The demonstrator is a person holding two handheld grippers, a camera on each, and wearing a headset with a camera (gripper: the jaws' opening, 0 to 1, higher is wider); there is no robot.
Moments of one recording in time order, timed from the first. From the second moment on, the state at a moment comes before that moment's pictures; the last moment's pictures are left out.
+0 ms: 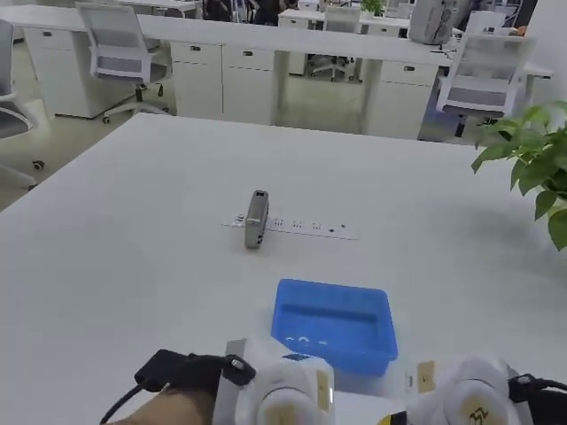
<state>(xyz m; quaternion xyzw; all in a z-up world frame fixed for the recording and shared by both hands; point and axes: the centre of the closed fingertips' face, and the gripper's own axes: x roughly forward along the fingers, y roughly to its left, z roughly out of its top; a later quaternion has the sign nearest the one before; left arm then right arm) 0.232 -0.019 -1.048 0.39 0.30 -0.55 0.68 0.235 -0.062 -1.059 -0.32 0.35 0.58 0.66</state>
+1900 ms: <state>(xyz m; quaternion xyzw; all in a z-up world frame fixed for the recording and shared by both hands) 0.218 0.057 -1.014 0.12 0.39 -0.38 0.83 0.208 -0.141 -0.931 -0.02 0.22 0.29 0.93</state>
